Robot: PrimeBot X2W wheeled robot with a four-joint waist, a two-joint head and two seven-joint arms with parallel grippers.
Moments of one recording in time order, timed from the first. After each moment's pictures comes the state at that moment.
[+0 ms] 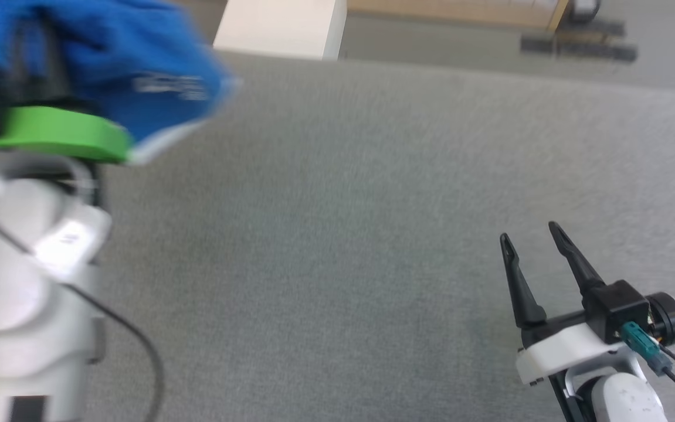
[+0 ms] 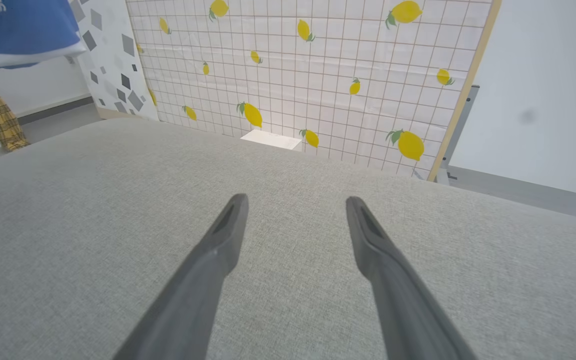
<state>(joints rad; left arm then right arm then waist) -0.66 0.36 -0.13 0.21 -0.33 0.14 -0.21 -0.08 -0.05 0.05 0.08 -0.02 0.13 -0.20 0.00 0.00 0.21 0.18</state>
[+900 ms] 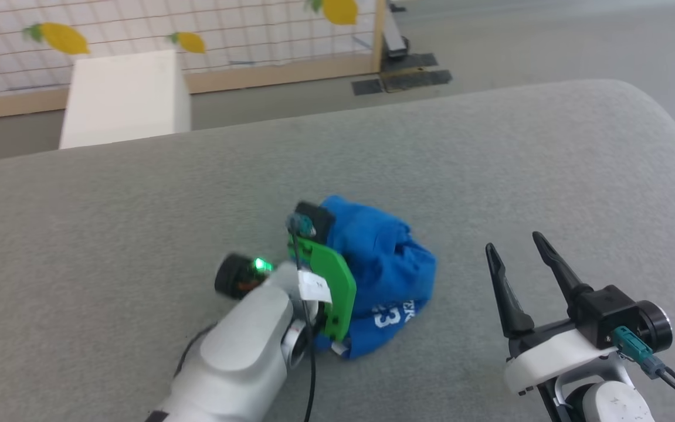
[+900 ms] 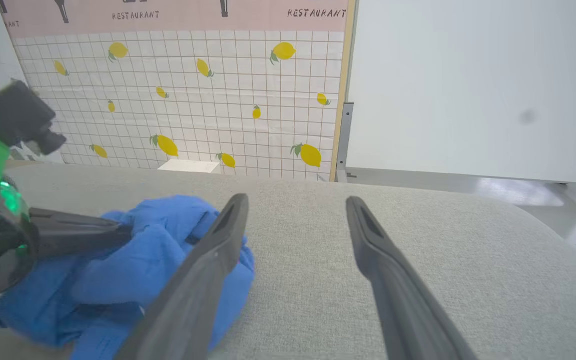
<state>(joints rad) -0.64 0.05 -0.69 0.74 -0.52 -0.01 0.21 -0.05 -0.05 0.08 0.05 0.03 0.13 -0.16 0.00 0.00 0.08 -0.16</state>
